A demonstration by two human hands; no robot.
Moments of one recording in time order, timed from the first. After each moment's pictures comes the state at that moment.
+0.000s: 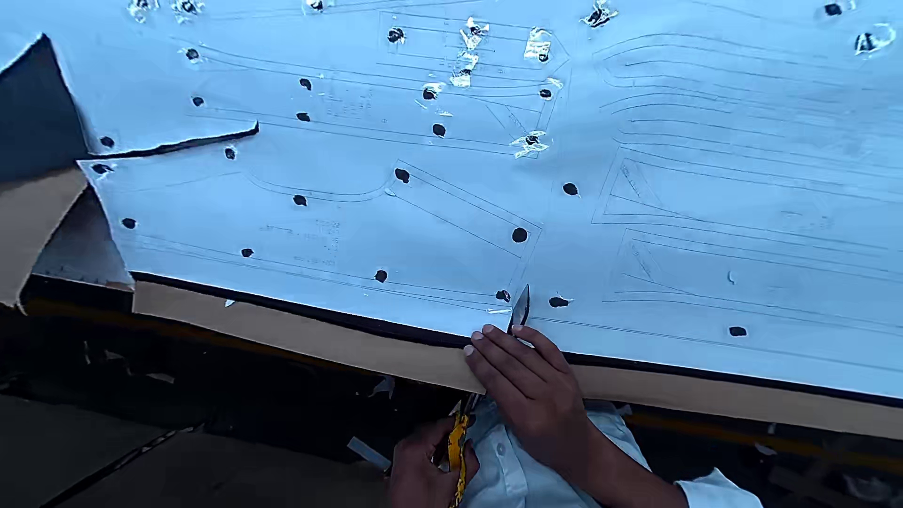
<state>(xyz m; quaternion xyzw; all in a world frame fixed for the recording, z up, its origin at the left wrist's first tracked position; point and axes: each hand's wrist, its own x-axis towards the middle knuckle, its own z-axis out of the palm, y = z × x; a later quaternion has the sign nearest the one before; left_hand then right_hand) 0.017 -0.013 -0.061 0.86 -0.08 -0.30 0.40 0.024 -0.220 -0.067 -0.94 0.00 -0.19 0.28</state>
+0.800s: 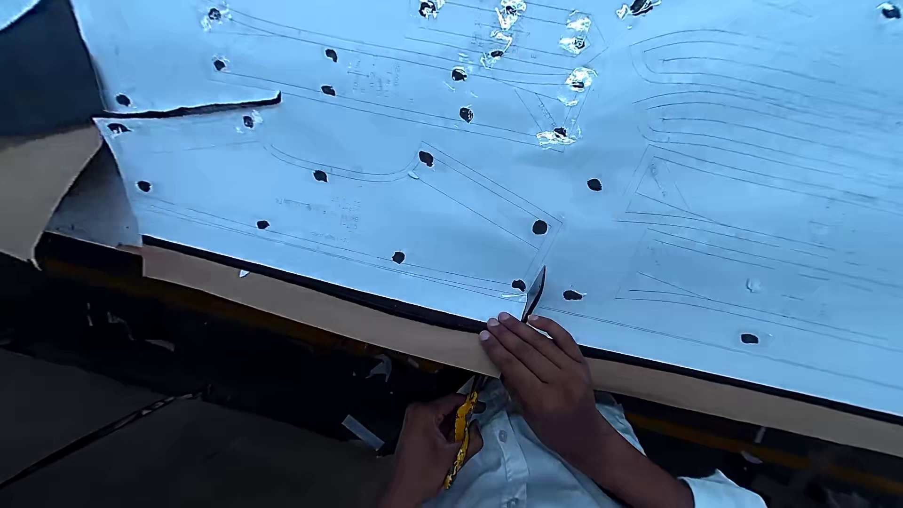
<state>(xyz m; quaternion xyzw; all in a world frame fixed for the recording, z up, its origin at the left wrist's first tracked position) 0.032 -0.014 -0.069 0.80 -0.03 -0.40 0.46 0.022 -0.221 -0.073 -0.94 -0.01 -0.17 0.29</state>
